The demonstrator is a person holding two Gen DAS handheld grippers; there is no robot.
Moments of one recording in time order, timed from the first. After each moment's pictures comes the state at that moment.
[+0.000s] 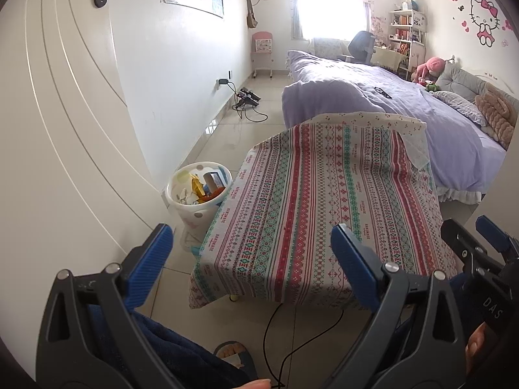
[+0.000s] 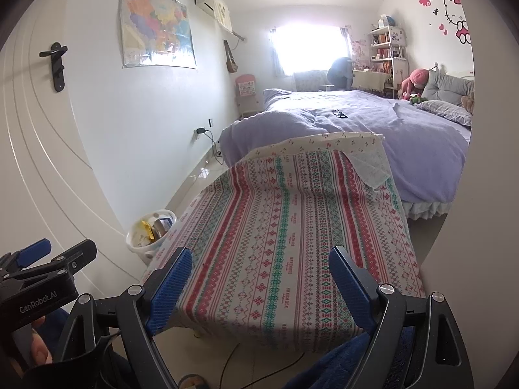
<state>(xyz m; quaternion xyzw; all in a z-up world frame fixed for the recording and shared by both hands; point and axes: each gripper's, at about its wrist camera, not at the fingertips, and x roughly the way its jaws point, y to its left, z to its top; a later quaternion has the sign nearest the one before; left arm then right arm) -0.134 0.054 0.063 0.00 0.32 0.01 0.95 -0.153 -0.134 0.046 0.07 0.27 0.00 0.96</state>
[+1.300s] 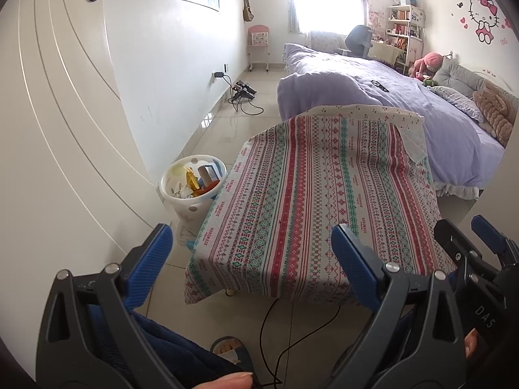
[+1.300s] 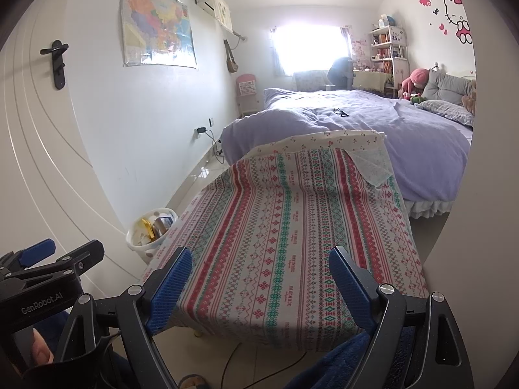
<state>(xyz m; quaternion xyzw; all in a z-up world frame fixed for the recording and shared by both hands) -0.129 0.051 0.059 0.00 0.34 0.00 0.94 -0.149 -0.122 0.039 0.07 0.27 0.00 0.96</state>
